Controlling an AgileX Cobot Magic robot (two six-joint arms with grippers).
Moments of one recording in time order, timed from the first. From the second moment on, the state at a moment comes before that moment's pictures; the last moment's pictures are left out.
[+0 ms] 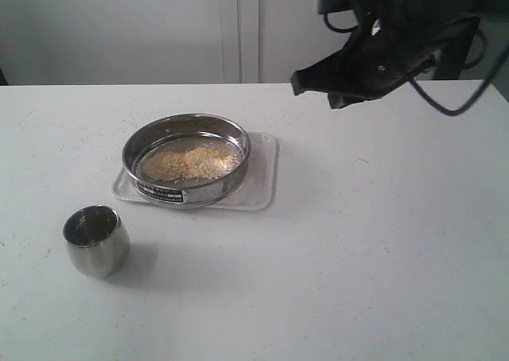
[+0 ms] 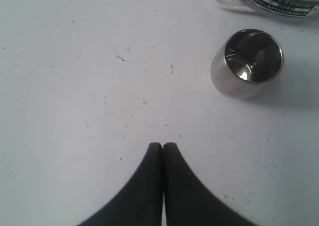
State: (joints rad) left arm 0.03 0.69 -0.69 -0.13 0.99 0.10; right arm 0.39 1.70 -1.40 0.01 0.71 0.04
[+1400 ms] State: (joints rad) left arm 0.03 0.69 -0.69 -0.13 0.99 0.10; right arm 0.50 2.28 -1.84 0.17 0.68 0.18
